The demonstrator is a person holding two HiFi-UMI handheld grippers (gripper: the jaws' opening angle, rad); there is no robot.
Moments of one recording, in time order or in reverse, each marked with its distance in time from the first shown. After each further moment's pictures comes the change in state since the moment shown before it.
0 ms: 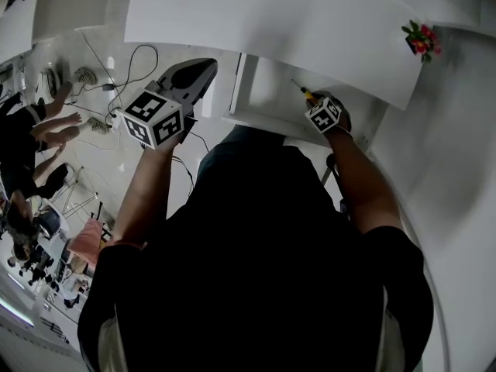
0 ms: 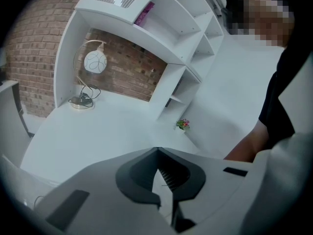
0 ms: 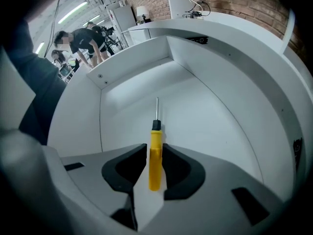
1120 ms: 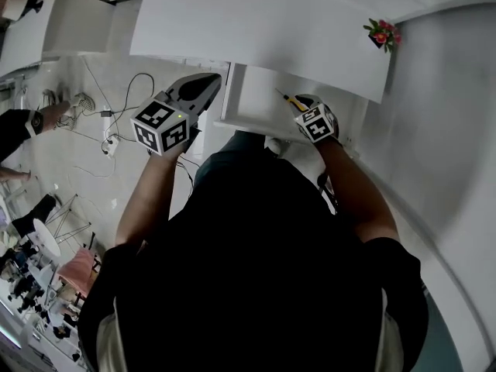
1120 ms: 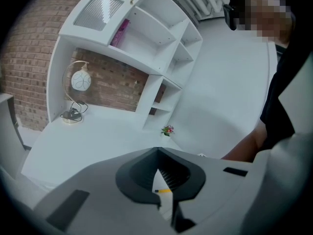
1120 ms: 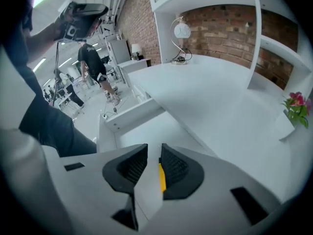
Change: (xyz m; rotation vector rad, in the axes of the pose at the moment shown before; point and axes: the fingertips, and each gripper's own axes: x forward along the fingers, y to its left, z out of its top) left arm -0.045 -0.103 0.009 0.099 -0.102 -0.053; right arm -0.140 0.024 0.056 0.098 -0.343 -0.082
